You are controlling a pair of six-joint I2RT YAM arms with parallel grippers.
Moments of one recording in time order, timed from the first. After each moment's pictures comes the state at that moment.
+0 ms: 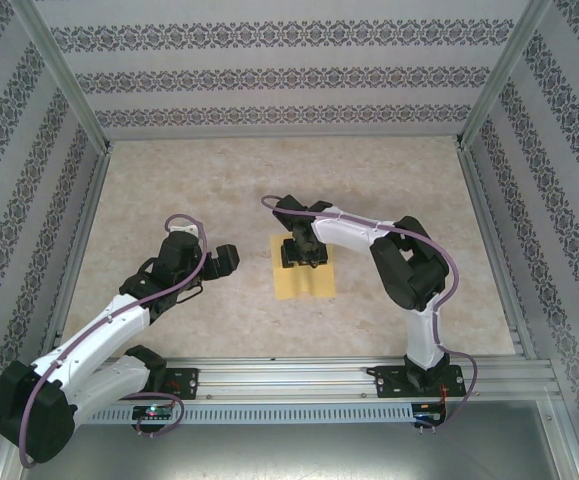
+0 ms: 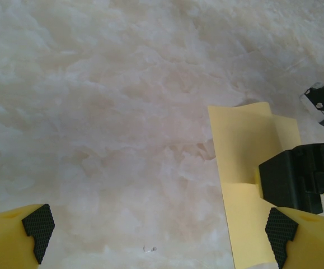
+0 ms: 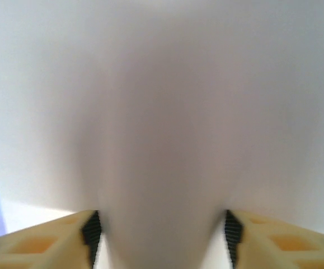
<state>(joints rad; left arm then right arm) -0.44 0.95 0.56 -0.32 -0.04 -0.61 0.70 2.00 1.40 -0.80 -0.02 0.60</state>
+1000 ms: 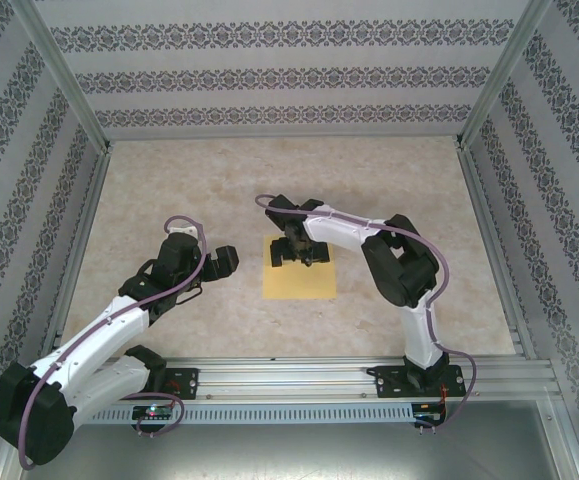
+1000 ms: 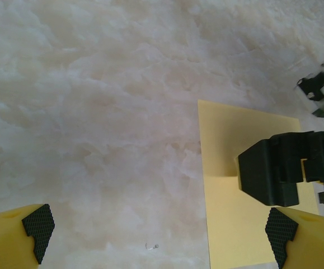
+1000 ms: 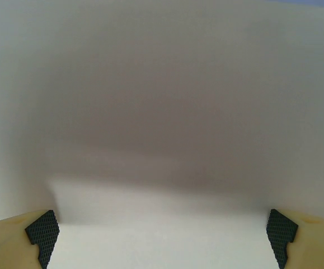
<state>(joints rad) -0.44 0.94 0.55 -0.32 -0.04 -0.61 0.71 2.08 1.49 -0.86 0.05 0.65</state>
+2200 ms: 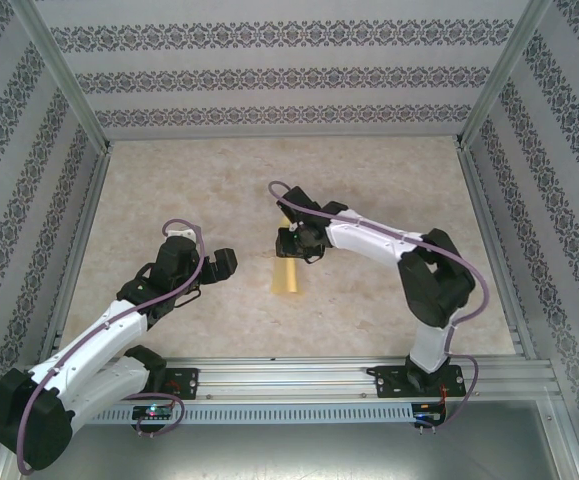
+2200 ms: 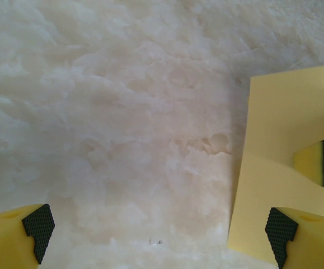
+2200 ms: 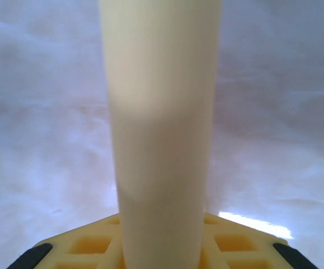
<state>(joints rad) -0.44 0.90 0.53 -0.32 -0.05 -0.61 0.70 1.80 1.29 -0.58 -0.19 0.69</state>
